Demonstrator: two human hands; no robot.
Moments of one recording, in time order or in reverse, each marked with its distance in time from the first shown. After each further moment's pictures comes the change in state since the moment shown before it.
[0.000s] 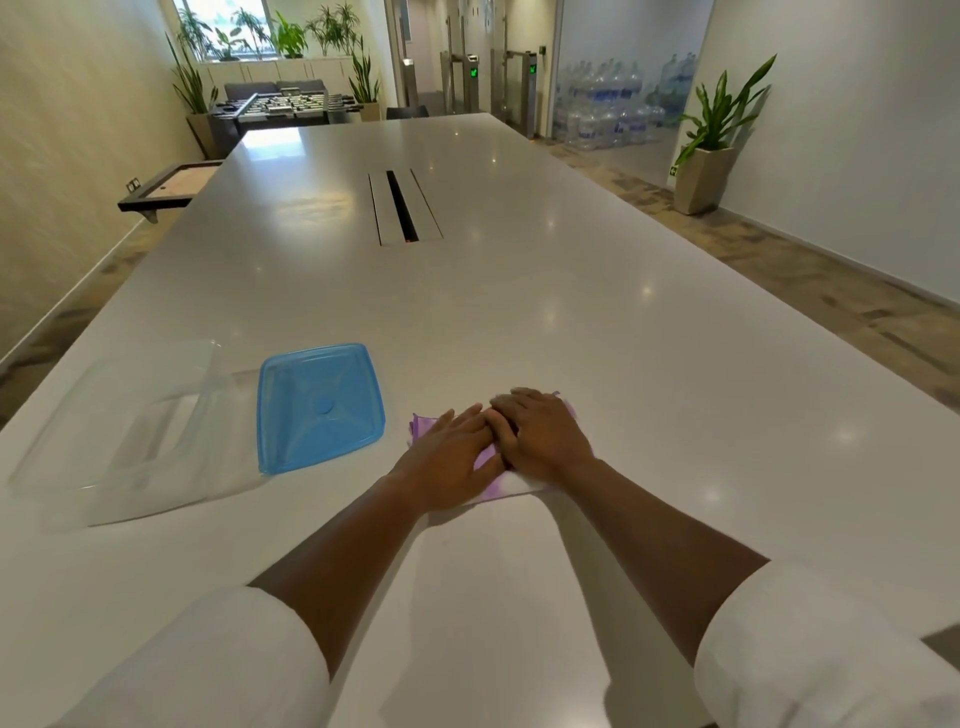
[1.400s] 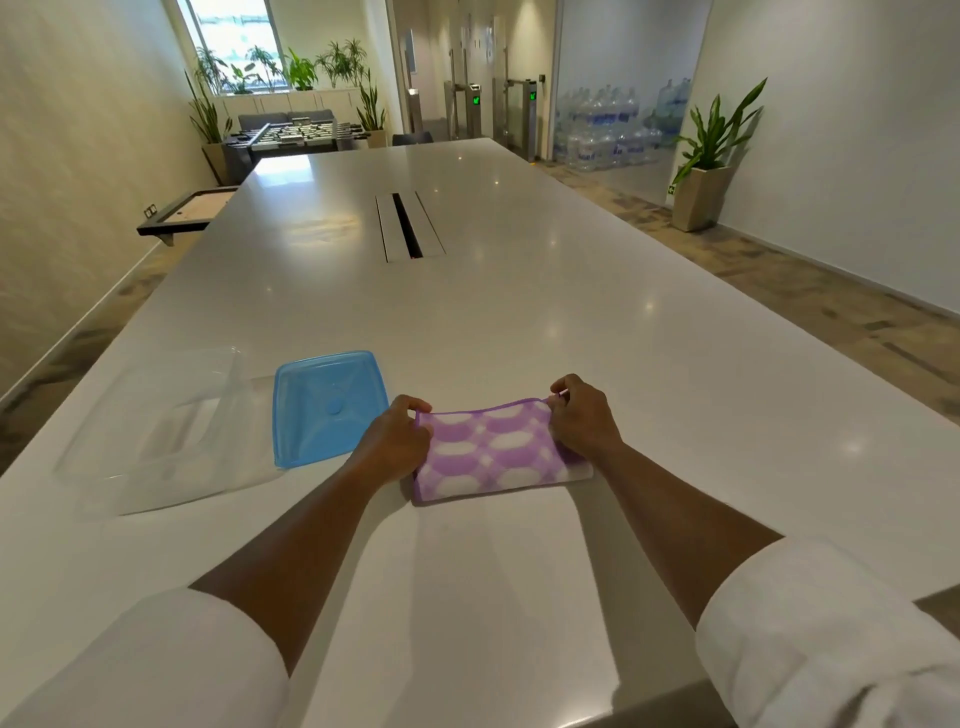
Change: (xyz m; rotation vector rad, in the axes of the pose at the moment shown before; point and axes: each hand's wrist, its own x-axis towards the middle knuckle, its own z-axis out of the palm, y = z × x) left_hand -0.031 -0.011 -0.044 -0.408 0.226 -0.618; right_hand -0.005 0.027 -0.036 0.358 0.063 0.555
